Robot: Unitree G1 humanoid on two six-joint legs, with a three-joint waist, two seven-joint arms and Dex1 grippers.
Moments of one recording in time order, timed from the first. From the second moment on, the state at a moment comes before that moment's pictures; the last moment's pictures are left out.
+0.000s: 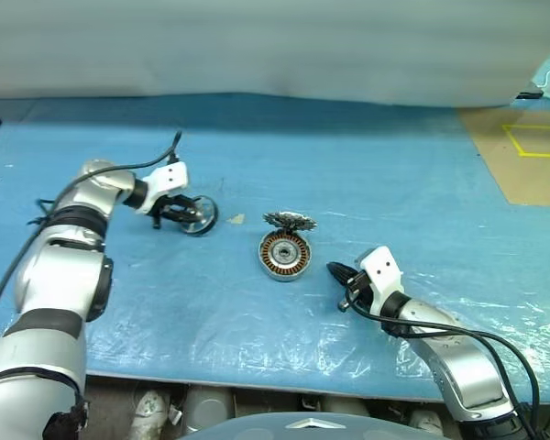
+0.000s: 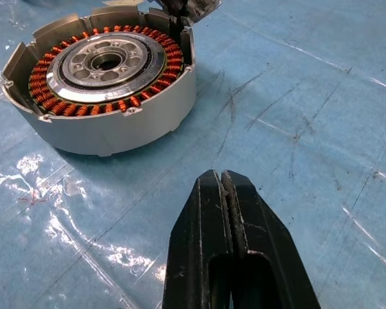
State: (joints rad) left arm -1.09 0.68 -0.19 1.25 0.20 -0.28 -1.50; right arm 0.14 -0.43 0.08 -0.42 0.19 0.43 0.50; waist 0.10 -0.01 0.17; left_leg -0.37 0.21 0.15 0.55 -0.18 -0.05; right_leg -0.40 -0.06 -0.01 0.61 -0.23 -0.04
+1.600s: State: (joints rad) left arm -0.92 0.41 -0.43 0.52 -0.16 0.24 -1.50; right arm 0.17 -0.32 0.04 -0.31 0.26 0.15 0.55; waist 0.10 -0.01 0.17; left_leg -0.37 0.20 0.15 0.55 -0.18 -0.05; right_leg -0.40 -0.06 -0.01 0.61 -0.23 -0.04
